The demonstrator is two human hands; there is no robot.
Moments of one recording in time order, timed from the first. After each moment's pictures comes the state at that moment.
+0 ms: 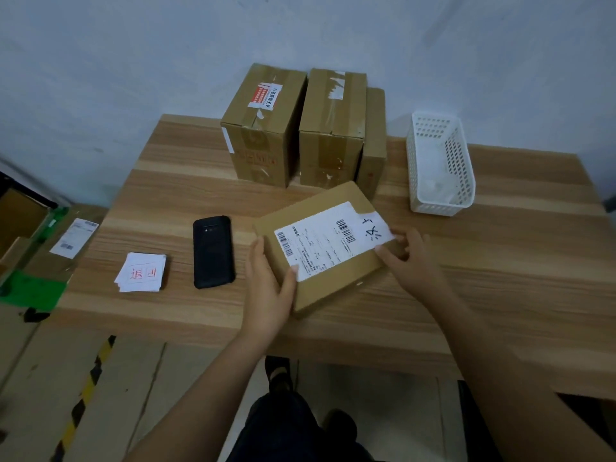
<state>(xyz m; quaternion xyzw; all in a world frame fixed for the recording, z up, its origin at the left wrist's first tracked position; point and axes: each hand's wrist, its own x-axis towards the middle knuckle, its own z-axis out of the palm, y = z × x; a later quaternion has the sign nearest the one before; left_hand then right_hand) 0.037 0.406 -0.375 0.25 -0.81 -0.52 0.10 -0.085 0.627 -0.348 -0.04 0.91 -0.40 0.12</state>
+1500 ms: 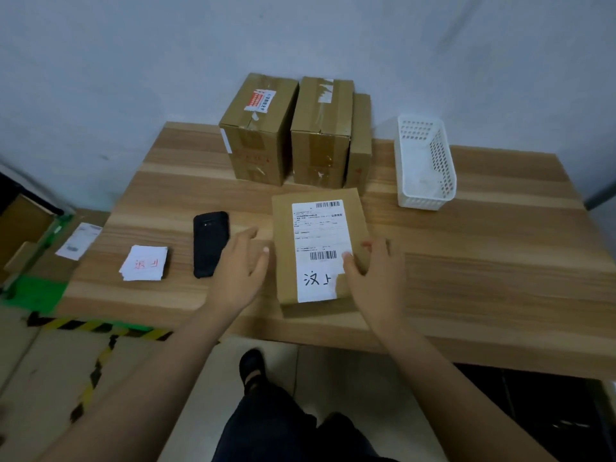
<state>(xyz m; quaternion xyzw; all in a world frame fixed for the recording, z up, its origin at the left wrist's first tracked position) 0.055 0.381 -0.351 0.16 -0.91 -0.36 0.10 0.000 0.597 -0.328 -0.05 0.93 -0.37 -0.02</state>
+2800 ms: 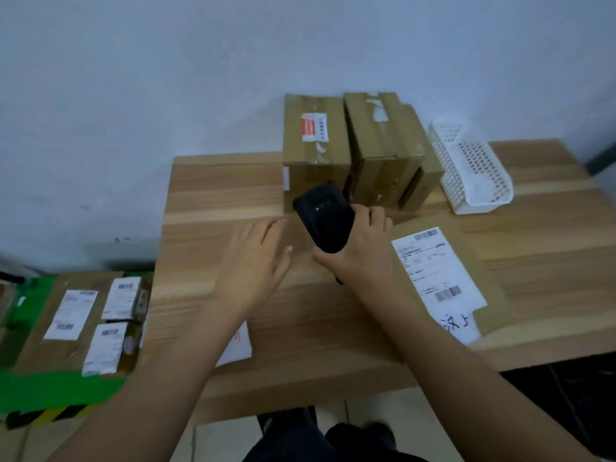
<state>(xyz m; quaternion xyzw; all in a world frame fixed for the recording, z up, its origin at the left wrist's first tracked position) -0.026 0.156 -0.326 -0.10 -0.98 -0.14 0.14 -0.059 0.341 -0.315 -0.02 0.96 -0.25 -0.09</state>
